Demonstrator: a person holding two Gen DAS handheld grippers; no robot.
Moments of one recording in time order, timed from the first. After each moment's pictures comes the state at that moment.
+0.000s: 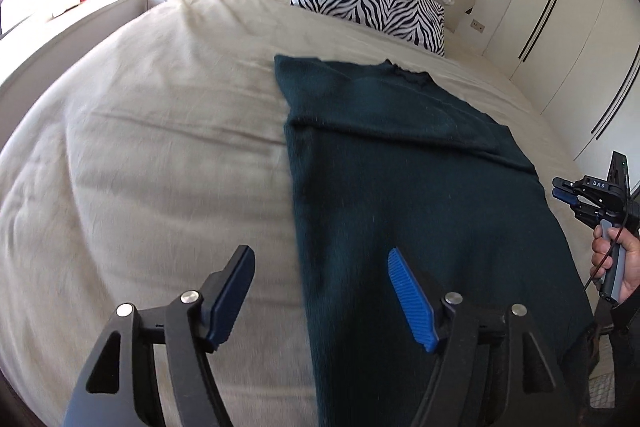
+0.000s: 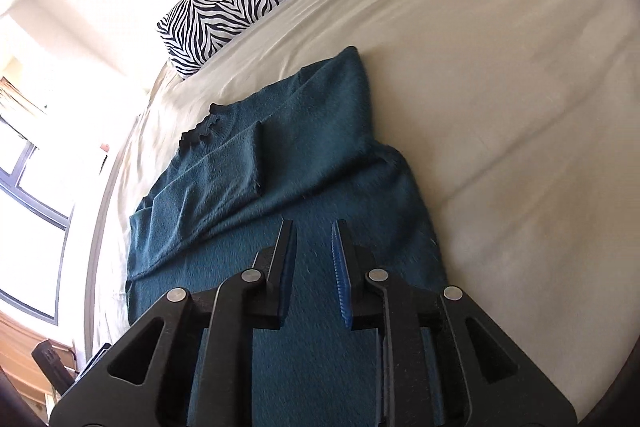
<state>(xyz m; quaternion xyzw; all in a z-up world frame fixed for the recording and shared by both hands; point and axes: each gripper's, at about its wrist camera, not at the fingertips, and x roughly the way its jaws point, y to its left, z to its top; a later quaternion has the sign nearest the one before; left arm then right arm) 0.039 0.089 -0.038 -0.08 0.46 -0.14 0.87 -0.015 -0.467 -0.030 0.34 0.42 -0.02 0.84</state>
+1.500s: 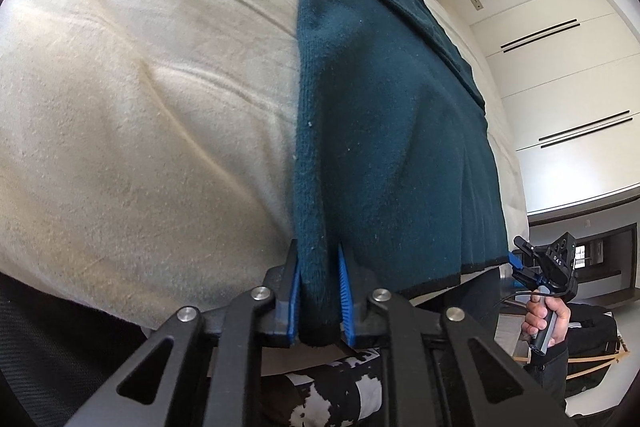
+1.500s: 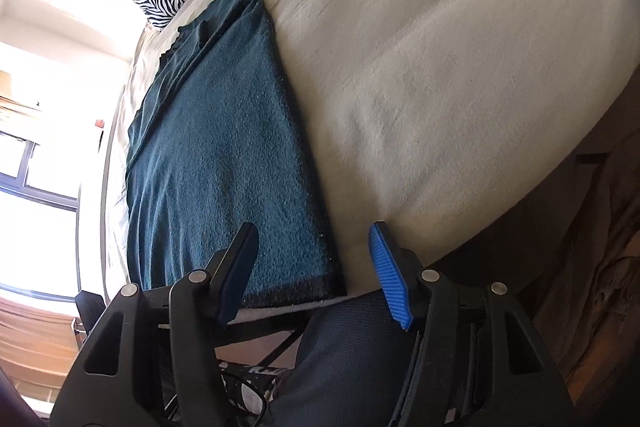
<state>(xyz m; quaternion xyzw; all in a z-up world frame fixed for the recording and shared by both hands) -0.063 0.120 -0.092 -0.24 0.59 -0.22 0.74 -0.237 -0.490 -0.061 0.38 0.52 -0.01 0.76</state>
